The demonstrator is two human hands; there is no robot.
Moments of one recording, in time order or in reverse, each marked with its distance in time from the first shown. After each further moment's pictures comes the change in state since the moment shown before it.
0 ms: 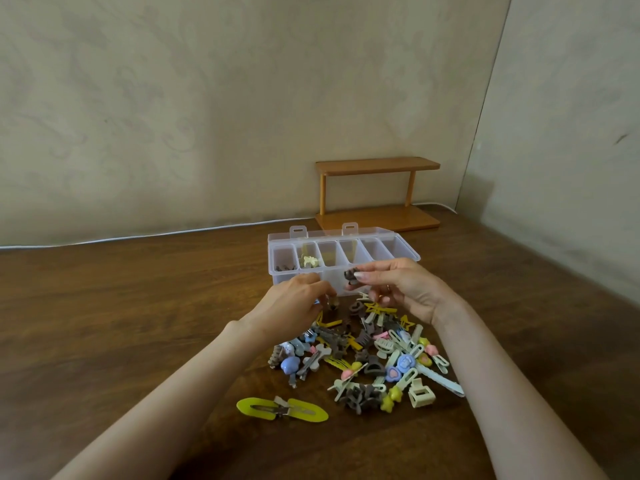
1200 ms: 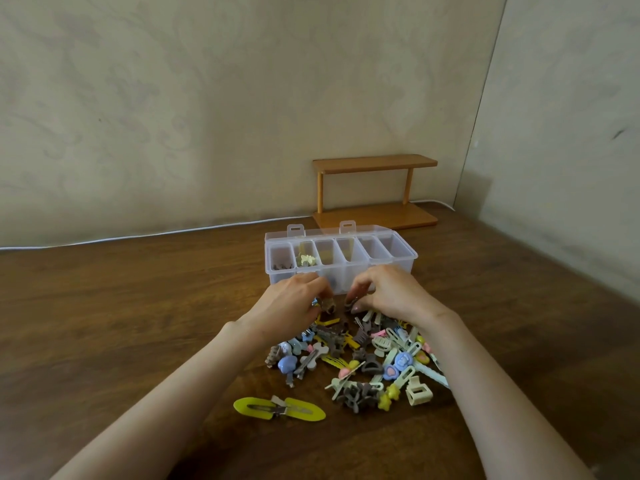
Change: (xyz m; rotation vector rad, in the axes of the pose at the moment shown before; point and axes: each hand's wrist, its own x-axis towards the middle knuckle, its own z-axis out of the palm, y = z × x) left_hand 0.000 0.001 0.002 0.028 0.017 -0.007; right_hand 0.001 0.006 0.013 -1.097 0.082 -0.233
